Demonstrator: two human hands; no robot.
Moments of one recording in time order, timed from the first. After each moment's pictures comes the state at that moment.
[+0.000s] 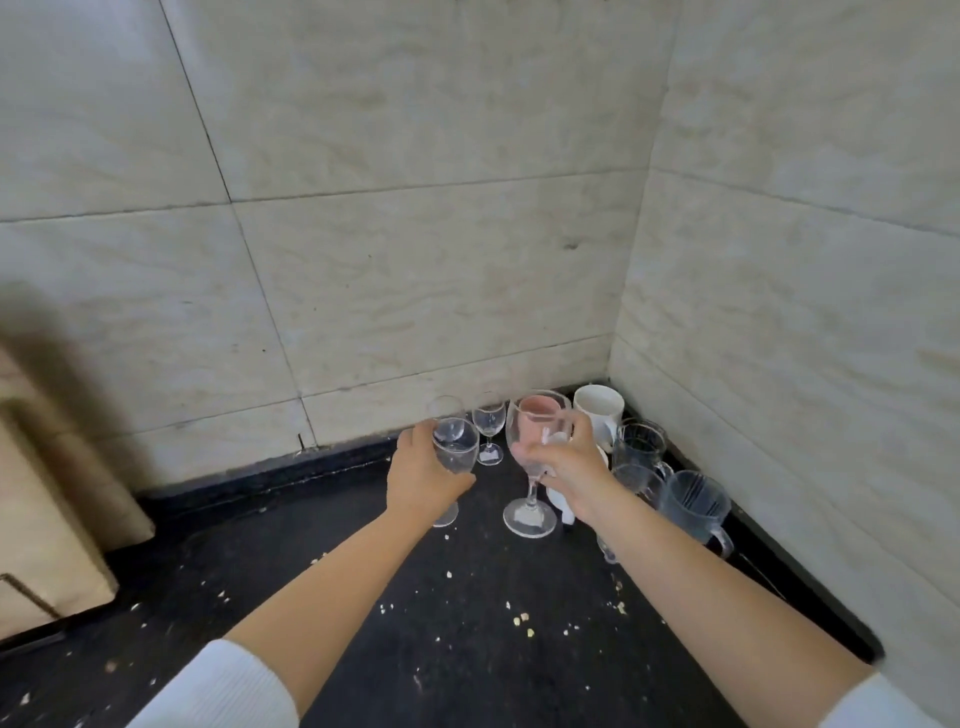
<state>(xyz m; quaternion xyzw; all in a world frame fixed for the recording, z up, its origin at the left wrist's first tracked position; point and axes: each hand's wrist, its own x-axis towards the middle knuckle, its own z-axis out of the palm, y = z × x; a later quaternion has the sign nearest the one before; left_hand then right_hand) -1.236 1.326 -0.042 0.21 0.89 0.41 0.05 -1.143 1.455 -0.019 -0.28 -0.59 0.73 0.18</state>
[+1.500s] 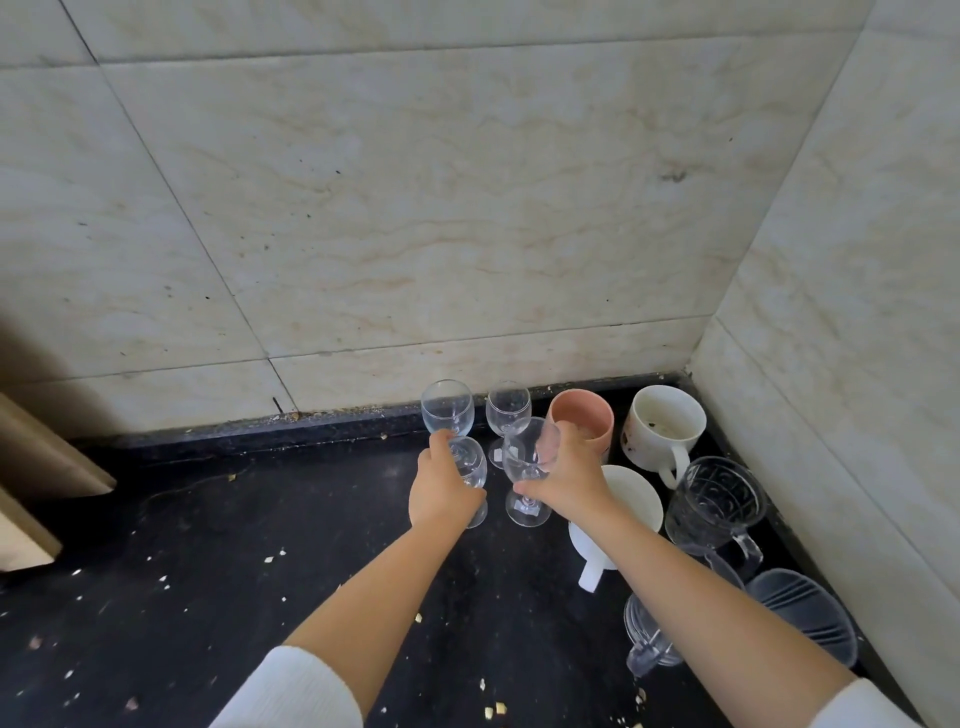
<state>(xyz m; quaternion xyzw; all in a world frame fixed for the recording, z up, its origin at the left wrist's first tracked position) -1.317 1.430 -0.147 0.03 0.92 0.36 0.14 -1.268 1.565 -0.138 -0.24 -0.88 0.41 0.03</state>
